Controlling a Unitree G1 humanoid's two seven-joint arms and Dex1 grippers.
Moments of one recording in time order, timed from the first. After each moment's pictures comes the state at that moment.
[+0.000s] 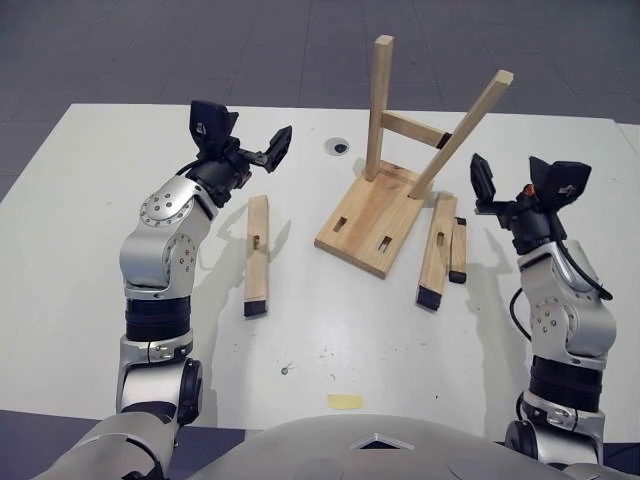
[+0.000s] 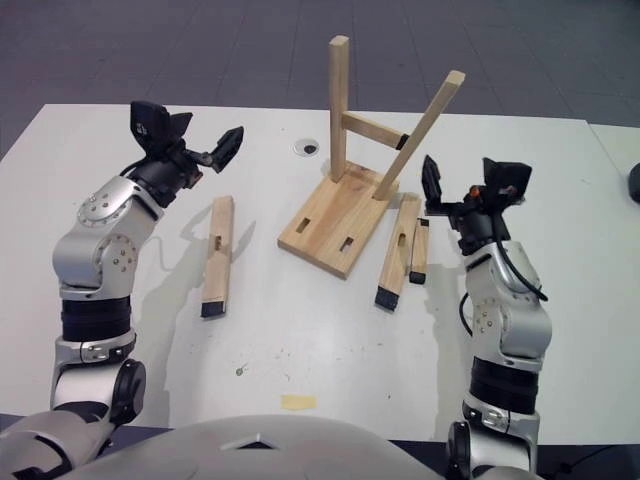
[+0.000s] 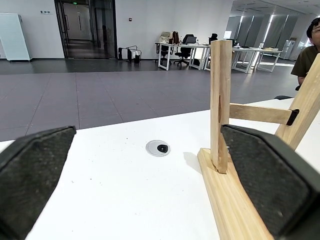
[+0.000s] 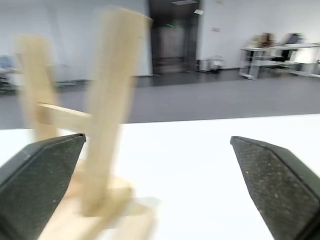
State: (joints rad) left arm -0.43 0.30 0.10 -0.13 -0.38 0.55 -0.33; right arm -0.13 -0.31 -0.32 -0.21 0.38 0.40 0.09
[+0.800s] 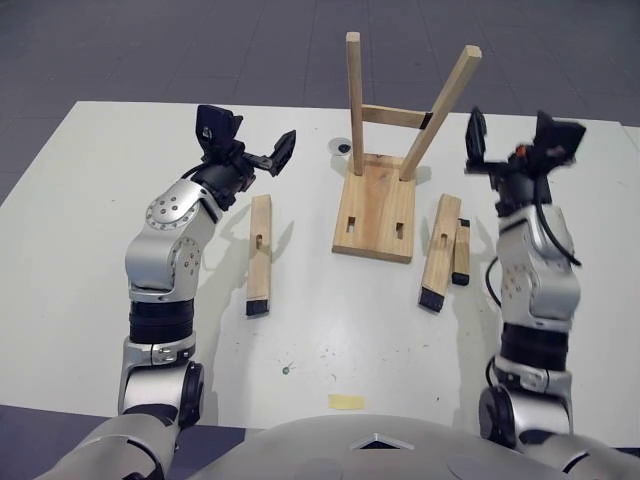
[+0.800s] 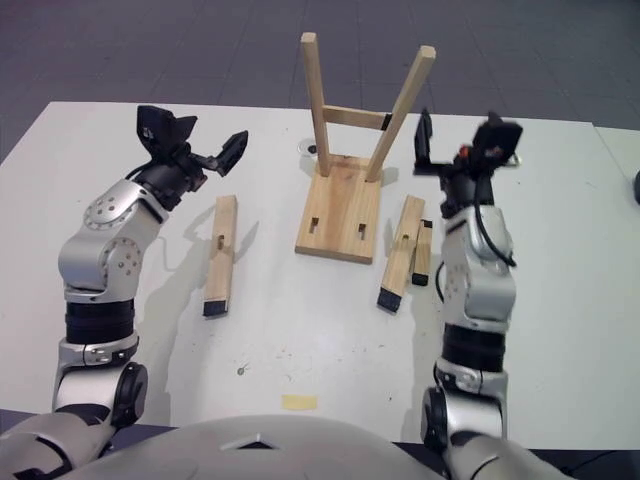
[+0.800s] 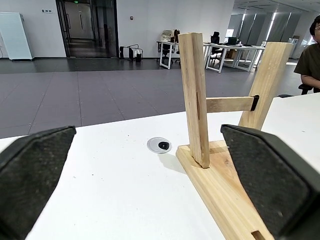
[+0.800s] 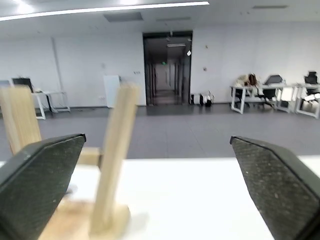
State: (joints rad) left arm -0.40 0.29 0.09 -0.17 -0.38 0.55 -0.30; right arm -0.08 -0.22 -0.28 -0.27 0.30 0.24 0.11
